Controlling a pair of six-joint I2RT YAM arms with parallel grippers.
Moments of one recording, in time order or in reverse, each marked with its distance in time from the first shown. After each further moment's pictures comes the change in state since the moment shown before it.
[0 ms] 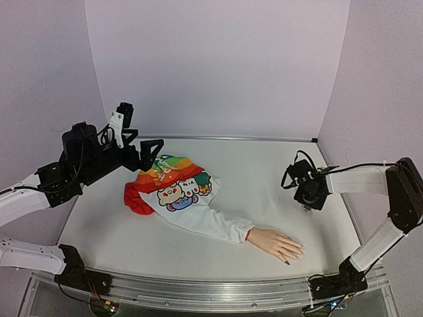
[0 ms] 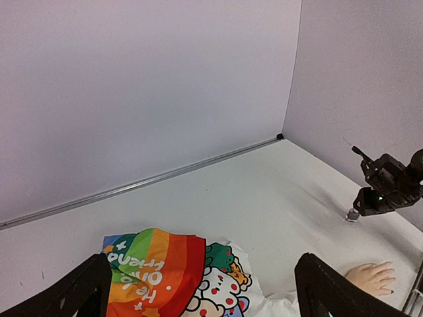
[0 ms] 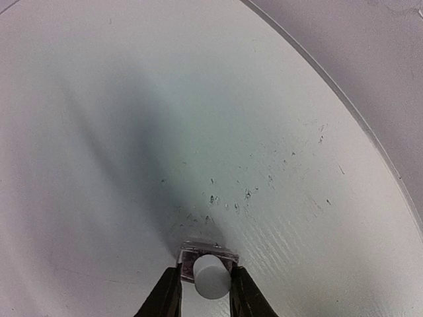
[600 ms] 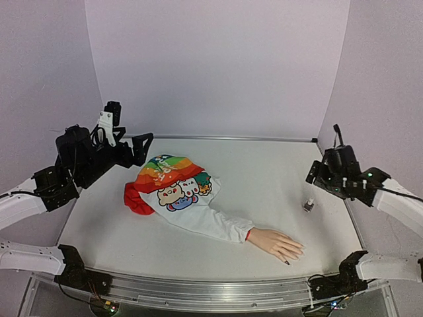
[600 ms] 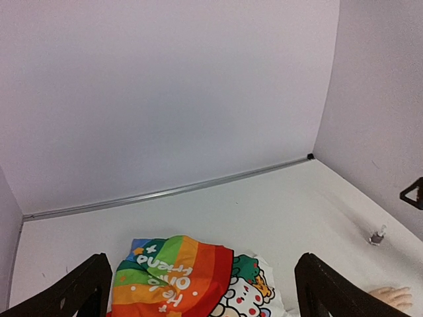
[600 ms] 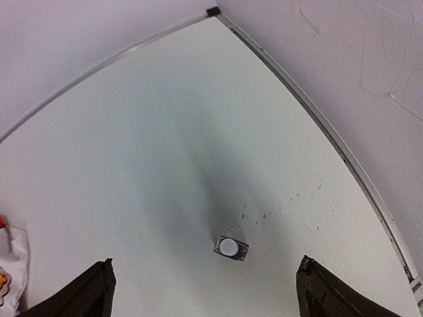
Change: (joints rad) left arm 0.000 -0.044 -0.031 0.033 -0.148 -0.011; right arm 0.000 -0.529 -0.030 -0.064 -0.105 -0.215
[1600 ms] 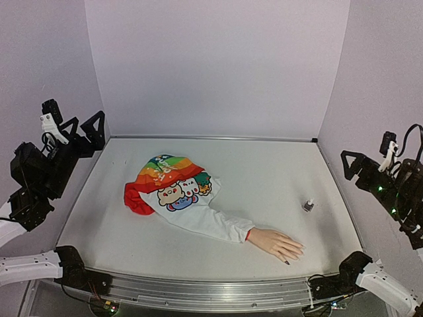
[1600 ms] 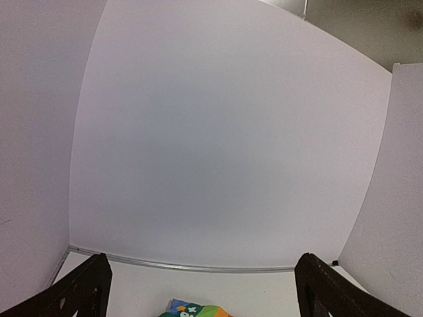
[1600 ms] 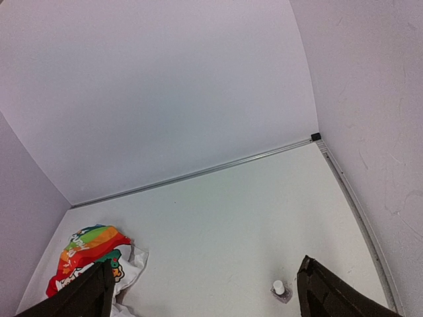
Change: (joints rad) left arm 0.001 -0.319 -0.122 0.203 -0.263 0.042; right arm 0.000 -0.622 0.029 -0.006 -0.207 -0.303
